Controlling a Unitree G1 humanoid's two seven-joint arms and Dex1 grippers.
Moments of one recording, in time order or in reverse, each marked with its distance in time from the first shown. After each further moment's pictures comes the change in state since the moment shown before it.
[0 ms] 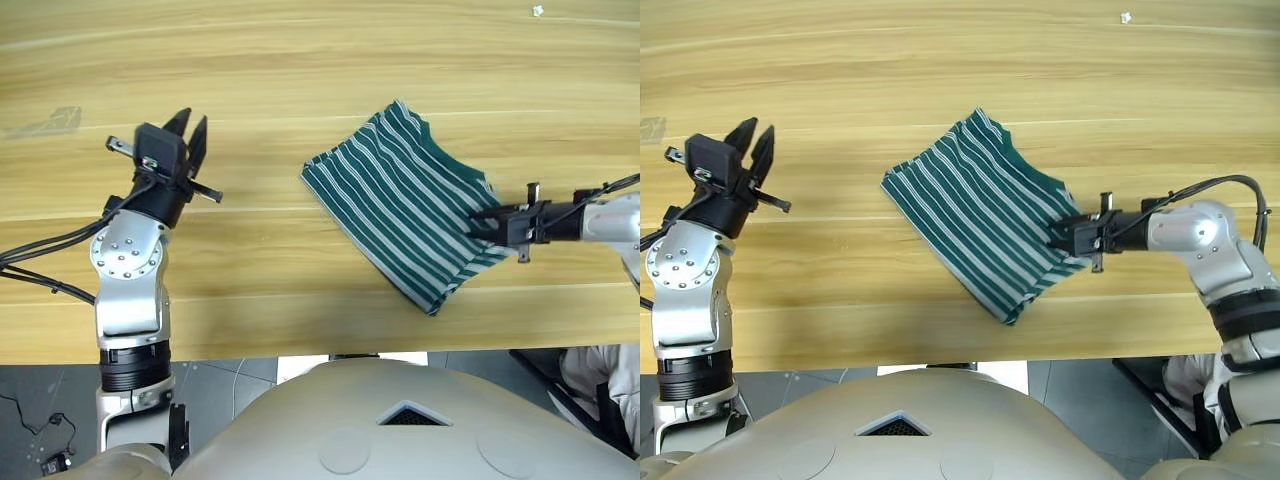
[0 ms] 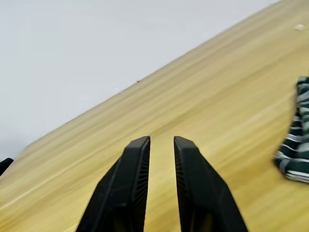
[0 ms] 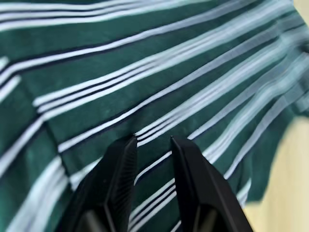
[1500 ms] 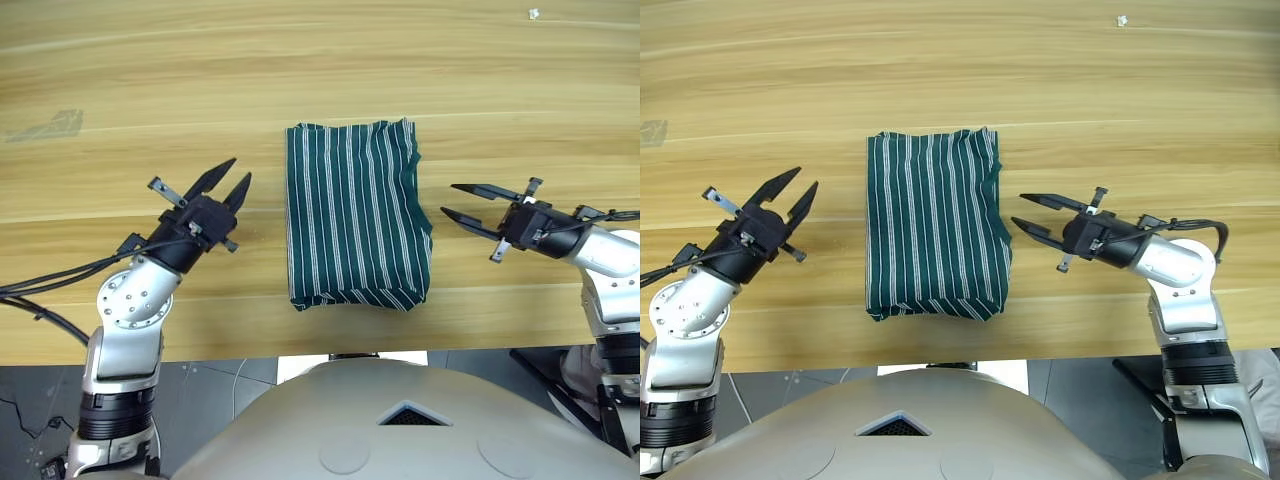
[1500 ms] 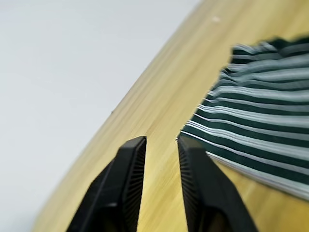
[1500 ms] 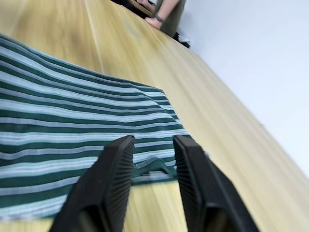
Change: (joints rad) left arm 0.278 0.157 -0.037 -0.103 0.228 -0.393 -0.084; right arm 0.263 0.283 -0.370 -0.187 0.204 -0.130 -0.117
